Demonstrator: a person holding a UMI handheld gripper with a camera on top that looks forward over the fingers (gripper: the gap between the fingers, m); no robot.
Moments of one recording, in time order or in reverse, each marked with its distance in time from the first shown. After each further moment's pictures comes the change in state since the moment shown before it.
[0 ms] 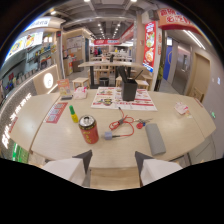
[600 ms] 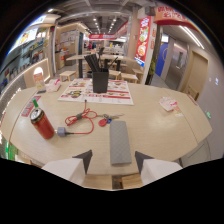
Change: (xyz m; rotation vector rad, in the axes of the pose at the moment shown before) arm 0.161 0.017 0.065 -0.060 0.082 -0.024
